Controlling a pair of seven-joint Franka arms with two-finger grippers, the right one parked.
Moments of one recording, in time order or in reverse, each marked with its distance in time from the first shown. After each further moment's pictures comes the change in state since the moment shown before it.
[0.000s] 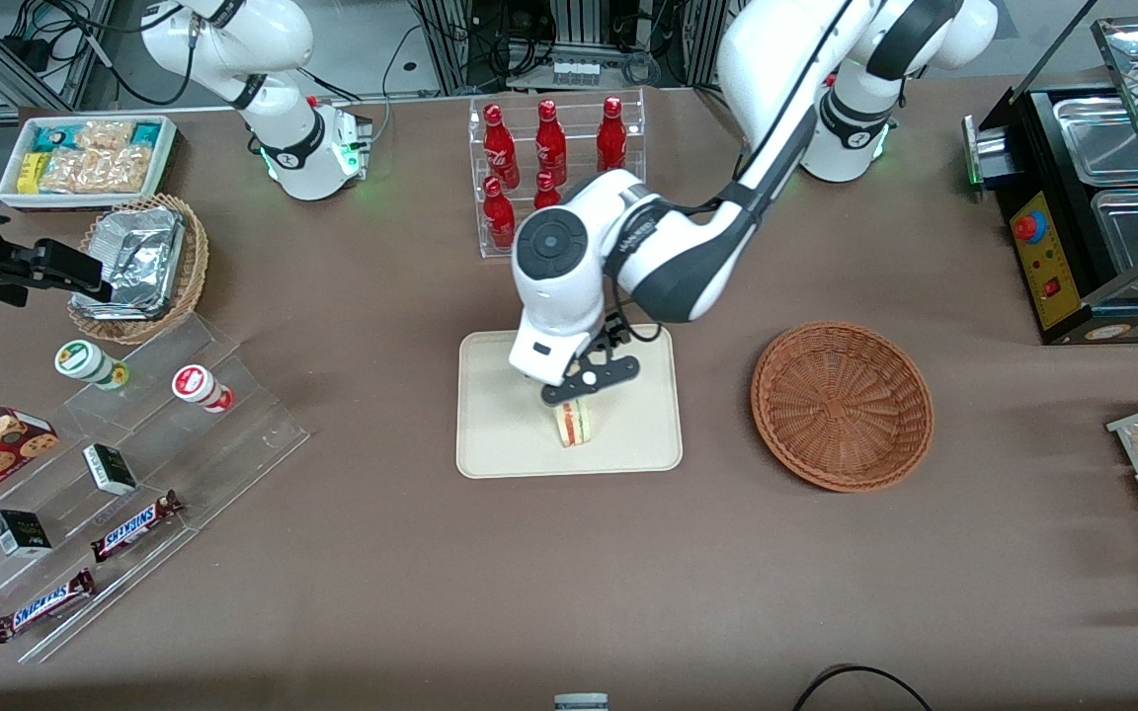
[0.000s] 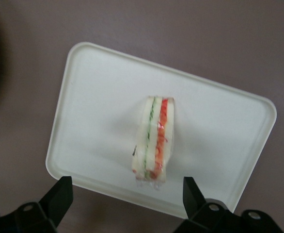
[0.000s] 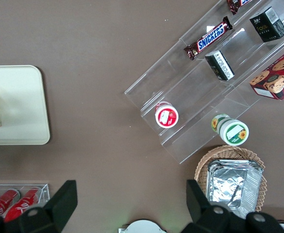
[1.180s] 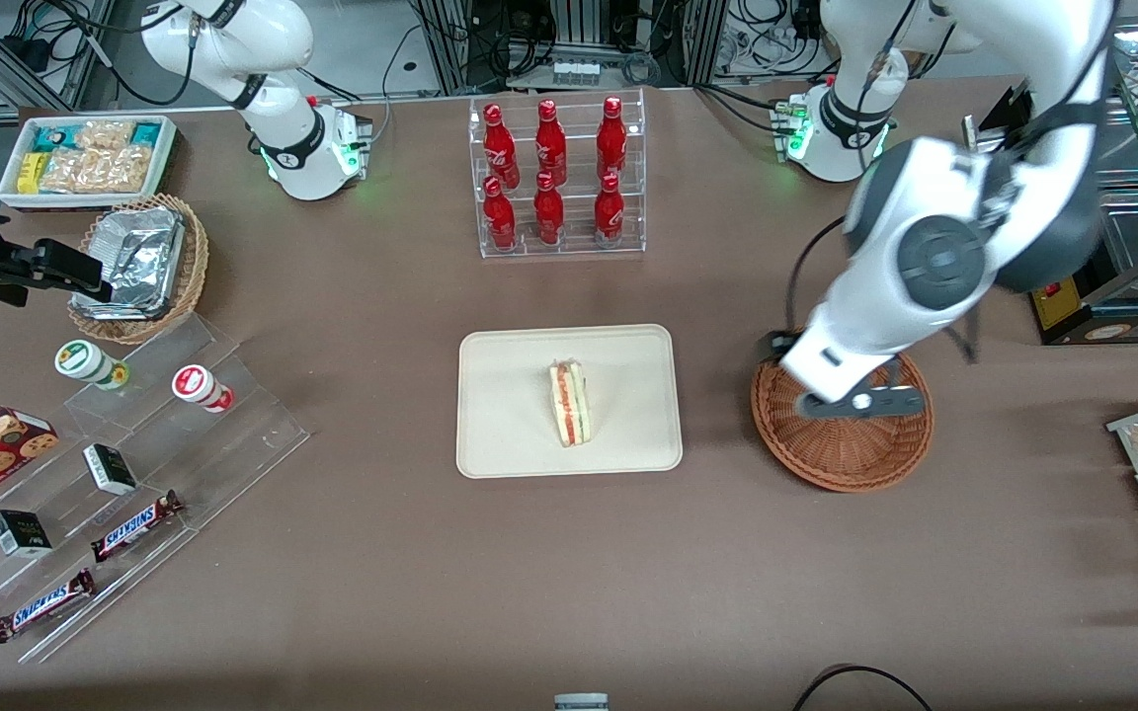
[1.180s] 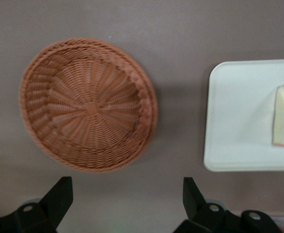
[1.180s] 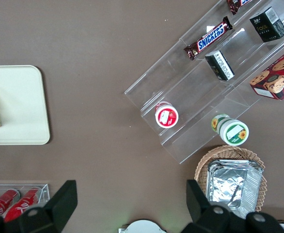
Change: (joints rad) arm 0.454 -0.465 0.001 -0.447 -0.063 -0.148 0.837
